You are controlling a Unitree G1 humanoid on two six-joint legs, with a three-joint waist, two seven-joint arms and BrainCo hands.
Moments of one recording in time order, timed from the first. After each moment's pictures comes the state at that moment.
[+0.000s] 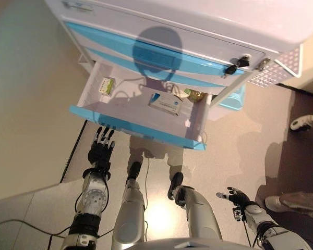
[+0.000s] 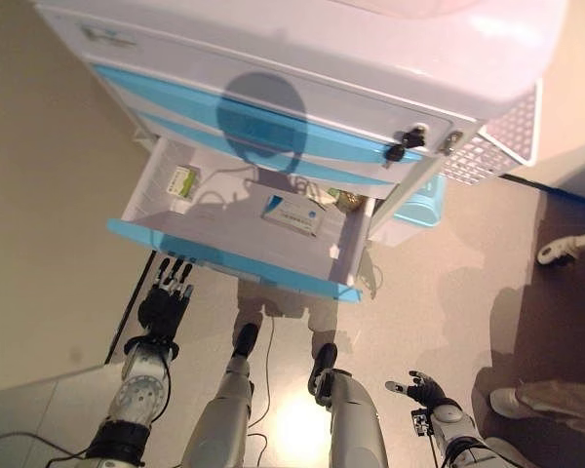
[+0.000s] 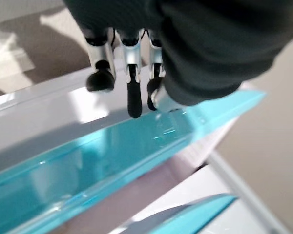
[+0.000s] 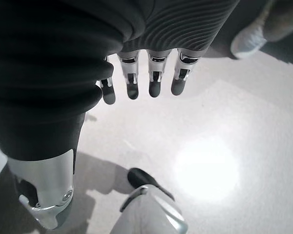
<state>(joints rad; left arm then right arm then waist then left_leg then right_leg) 0.00 0.22 0.06 0.23 -1.15 -0.14 -0.13 -0.17 -0.36 0.15 1.24 0.17 -0.07 0.02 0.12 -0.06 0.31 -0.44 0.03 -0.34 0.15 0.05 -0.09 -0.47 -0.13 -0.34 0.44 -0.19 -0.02</state>
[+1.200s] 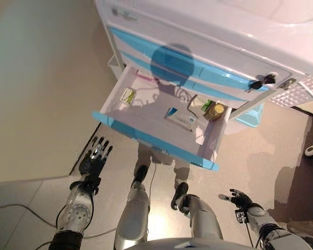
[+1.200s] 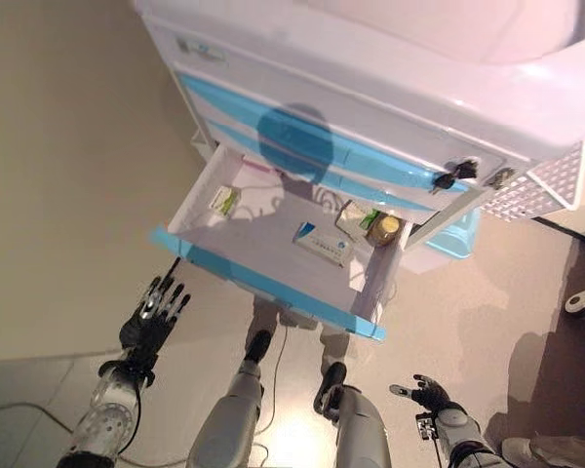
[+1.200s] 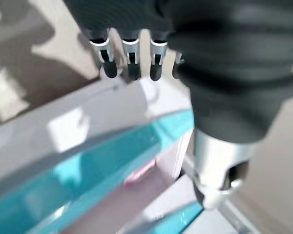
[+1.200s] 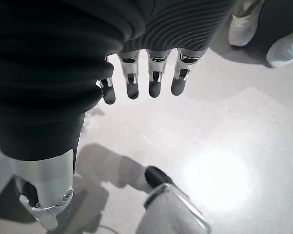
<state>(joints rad) 0.08 0.32 0.09 0.40 -1.06 -0.10 -0.11 -0.16 -0.37 0.12 1.22 0.16 -0.05 0.01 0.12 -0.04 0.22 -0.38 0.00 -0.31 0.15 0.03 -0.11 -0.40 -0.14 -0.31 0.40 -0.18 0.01</state>
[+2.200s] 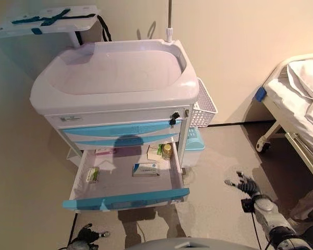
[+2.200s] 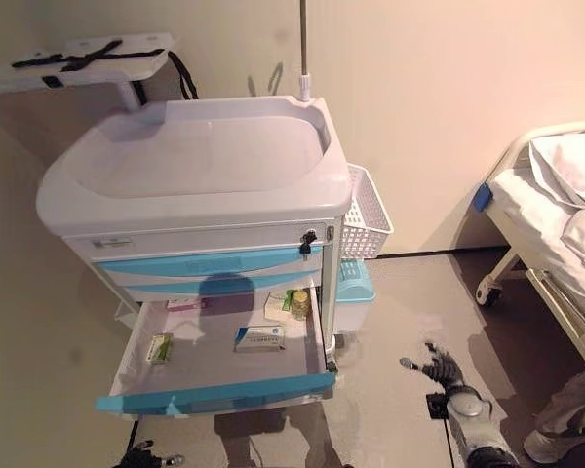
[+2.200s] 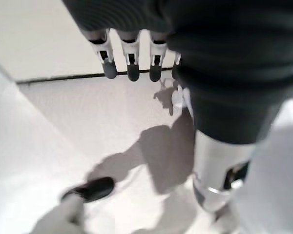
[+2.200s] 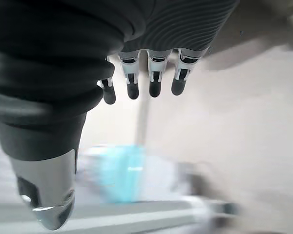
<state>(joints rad) 0.05 0.32 -0.14 1.18 0.11 -0.02 0.10 -0.04 -0.47 0.09 0.63 0.20 -0.08 -0.05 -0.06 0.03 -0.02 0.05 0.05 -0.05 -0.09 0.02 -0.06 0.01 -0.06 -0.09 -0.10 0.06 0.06</state>
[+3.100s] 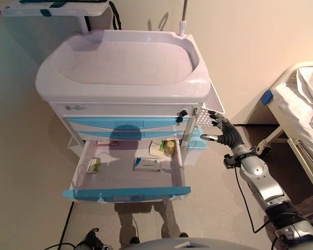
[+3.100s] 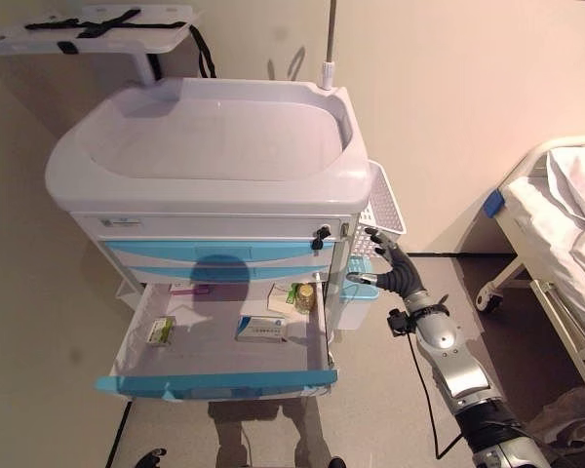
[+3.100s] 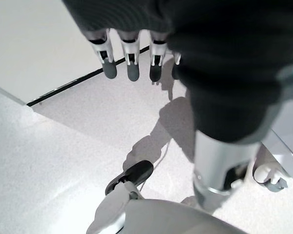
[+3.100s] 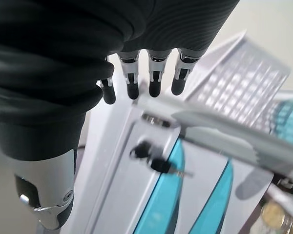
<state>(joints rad) 0.08 0.33 -0.21 1.15 0.30 -0.01 0.12 -0.14 -0.53 0.25 0.09 0.21 -0.13 -0.01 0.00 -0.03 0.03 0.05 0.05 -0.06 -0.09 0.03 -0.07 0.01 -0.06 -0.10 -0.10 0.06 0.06</state>
